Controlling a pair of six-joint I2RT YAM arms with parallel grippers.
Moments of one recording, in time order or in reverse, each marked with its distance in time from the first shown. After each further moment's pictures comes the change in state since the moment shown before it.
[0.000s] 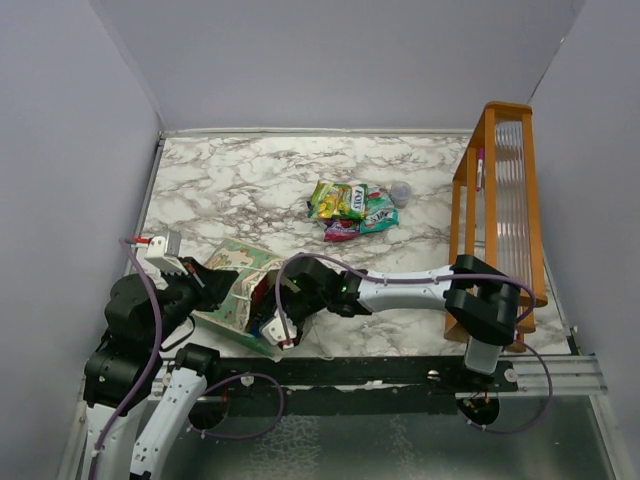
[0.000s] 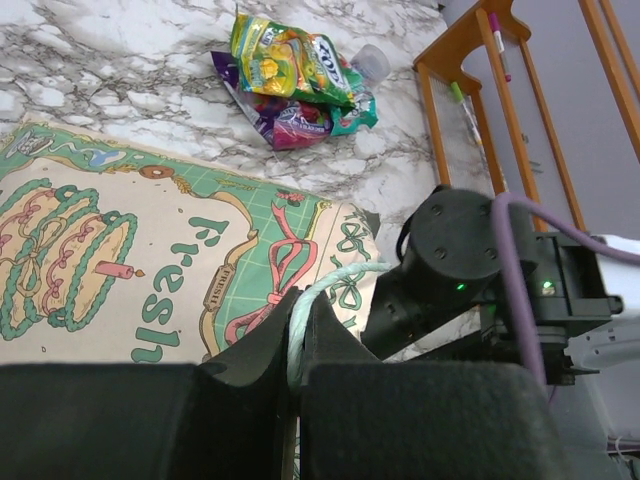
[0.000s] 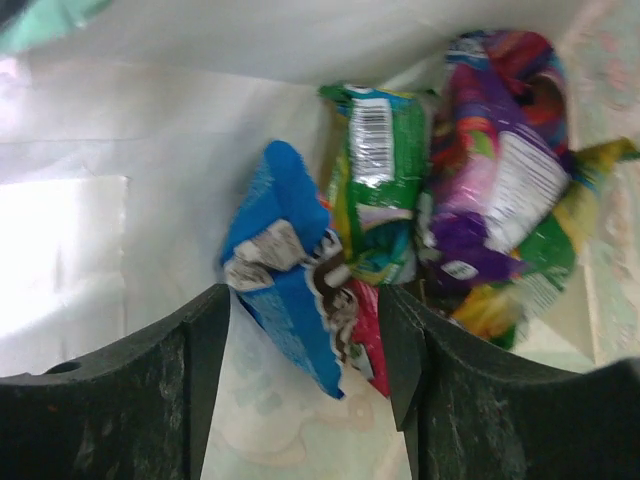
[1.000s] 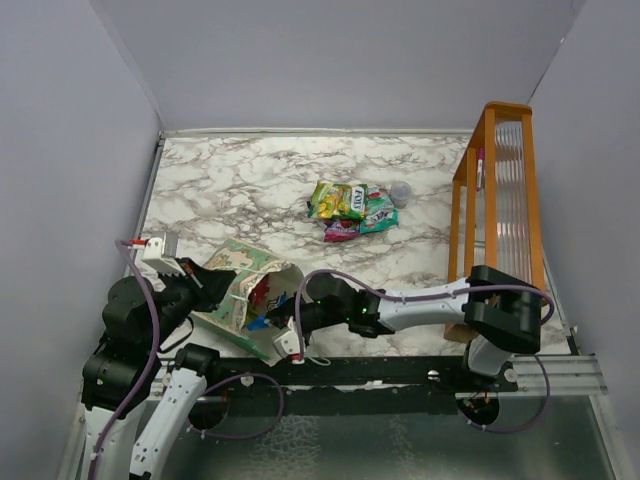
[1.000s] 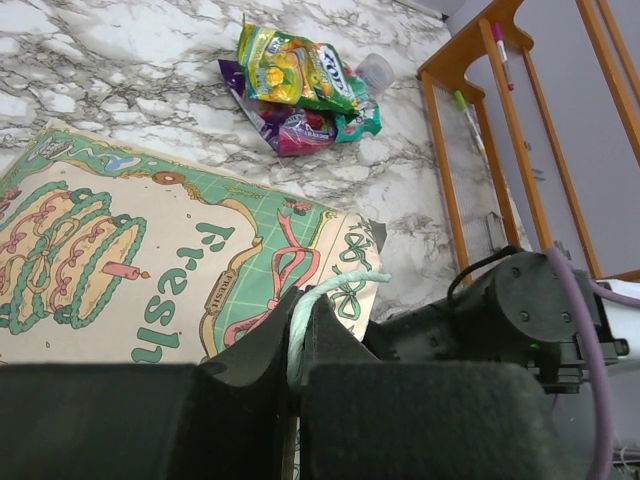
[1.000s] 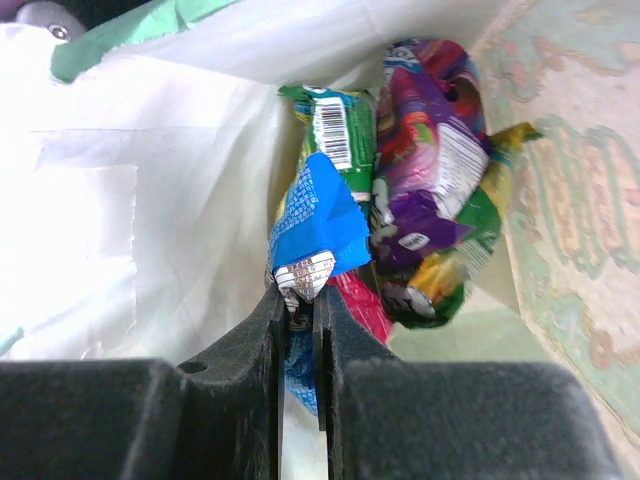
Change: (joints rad) left arm 0.000 -0.005 0.017 -0.007 -0.024 0.000; right arm 0.079 -0.073 -0.215 0.334 0.178 0.058
